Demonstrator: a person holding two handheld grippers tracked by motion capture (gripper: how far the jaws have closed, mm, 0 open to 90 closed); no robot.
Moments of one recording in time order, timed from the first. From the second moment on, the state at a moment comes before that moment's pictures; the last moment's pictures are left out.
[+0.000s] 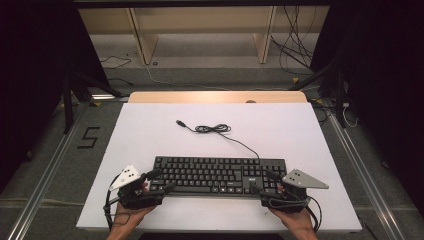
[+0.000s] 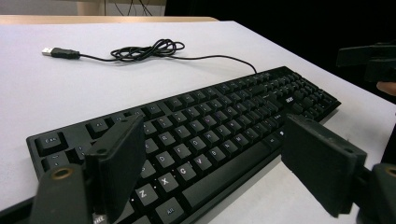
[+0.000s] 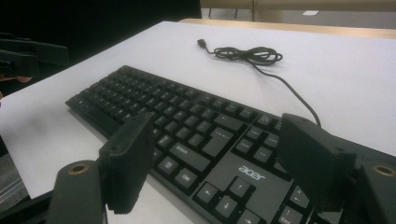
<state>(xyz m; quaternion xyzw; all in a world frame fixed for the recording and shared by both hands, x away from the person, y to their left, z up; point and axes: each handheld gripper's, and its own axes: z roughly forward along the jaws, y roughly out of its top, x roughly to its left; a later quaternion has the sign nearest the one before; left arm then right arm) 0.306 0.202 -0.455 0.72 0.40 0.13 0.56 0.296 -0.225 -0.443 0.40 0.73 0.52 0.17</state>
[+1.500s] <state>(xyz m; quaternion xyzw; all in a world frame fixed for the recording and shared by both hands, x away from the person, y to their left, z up) 0.316 0.214 -0.459 0.72 0.44 0.15 0.51 0.367 -0.120 -0.446 0.35 0.81 0.46 0.10</state>
